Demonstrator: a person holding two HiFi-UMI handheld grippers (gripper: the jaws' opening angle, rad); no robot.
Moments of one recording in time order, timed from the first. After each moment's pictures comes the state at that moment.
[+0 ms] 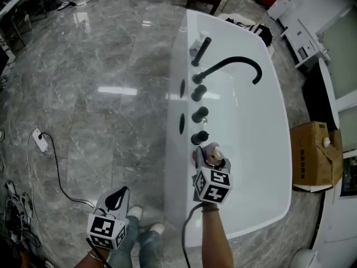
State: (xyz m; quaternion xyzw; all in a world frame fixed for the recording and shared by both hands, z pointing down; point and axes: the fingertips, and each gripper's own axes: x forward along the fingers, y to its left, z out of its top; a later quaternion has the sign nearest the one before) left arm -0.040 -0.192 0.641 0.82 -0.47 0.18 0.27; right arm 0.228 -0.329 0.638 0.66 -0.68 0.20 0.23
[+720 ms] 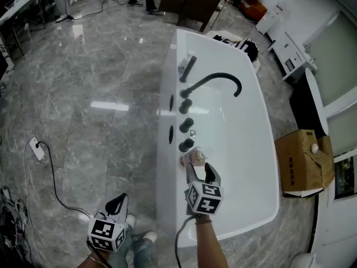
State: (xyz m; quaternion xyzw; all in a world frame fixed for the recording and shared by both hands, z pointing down) left arm -0.026 -0.167 0.606 0.83 -0.47 0.16 0.27; right arm 0.226 -0.279 0.597 0.65 -0.69 0.22 0.23
